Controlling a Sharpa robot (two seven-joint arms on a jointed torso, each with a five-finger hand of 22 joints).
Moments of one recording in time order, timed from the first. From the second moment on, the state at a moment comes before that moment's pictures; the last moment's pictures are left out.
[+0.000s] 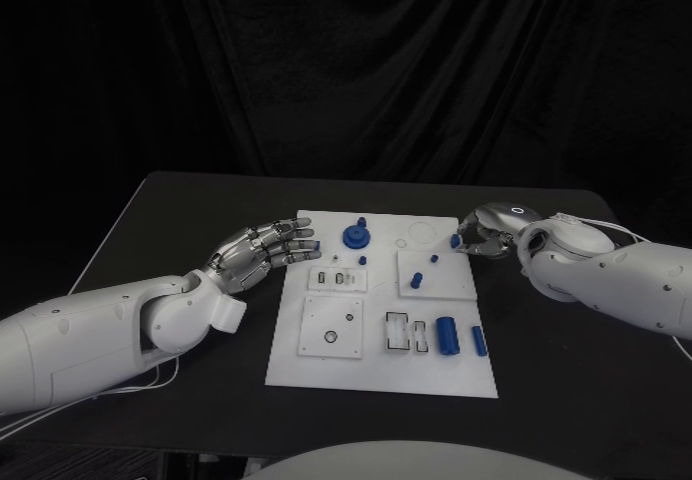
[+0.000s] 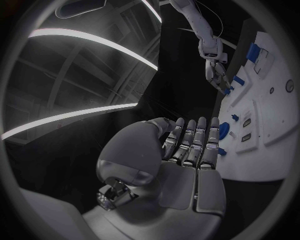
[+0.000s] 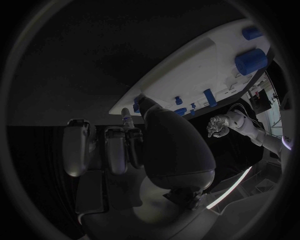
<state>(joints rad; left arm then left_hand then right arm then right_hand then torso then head) 1.11 -0.92 -0.21 1.44 0.12 0.26 0.55 1.30 0.17 0.35 0.11 0.69 0.56 0.15 0.19 0.07 0.29 0.26 0.66 0.09 0.33 0.23 0.63 0.18 0.13 0.38 0.28 0.35 0.18 1.23 -0.76 -0.25 1.16 -1.49 -0.36 -0.09 1.36 -0.06 0.20 0.18 0.13 0.83 0.12 0.09 0.16 1.47 0.03 1.57 1.31 1.46 -0.03 1.57 1.31 0.03 1.46 0.09 1.39 1.31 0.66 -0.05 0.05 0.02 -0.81</state>
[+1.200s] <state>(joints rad) 1.10 -0.91 -0.21 1.43 0.12 0.27 0.54 1.30 0.16 0.35 0.11 0.69 0.56 0.15 0.19 0.07 0.29 0.26 0.66 0.09 0.33 0.23 0.63 0.18 0.13 0.38 0.28 0.35 0.18 1.23 -0.72 -0.24 1.14 -1.49 -0.36 -0.07 1.41 -0.05 0.22 0.14 0.26 0.93 0.12 0.14 0.19 1.47 0.03 1.57 1.31 1.46 -0.03 1.57 1.31 0.05 1.45 0.09 1.37 1.31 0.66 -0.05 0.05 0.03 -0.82</state>
